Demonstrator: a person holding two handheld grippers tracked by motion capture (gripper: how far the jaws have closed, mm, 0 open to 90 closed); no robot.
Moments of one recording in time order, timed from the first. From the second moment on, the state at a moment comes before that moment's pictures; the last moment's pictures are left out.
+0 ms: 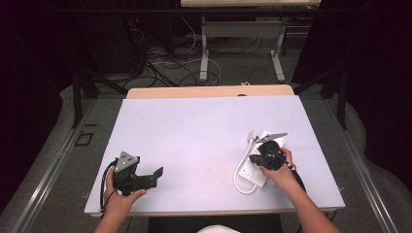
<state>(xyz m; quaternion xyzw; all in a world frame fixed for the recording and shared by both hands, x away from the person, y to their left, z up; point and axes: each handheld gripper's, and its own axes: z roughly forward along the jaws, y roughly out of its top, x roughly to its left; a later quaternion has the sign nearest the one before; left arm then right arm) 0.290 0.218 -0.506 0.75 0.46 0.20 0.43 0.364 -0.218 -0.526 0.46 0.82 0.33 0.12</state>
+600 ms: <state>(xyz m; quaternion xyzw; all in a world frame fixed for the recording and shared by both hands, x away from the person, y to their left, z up) 0.292 0.218 -0.506 0.75 0.46 0.20 0.43 0.363 -0.220 -0.529 0.47 0.81 0.34 0.11</state>
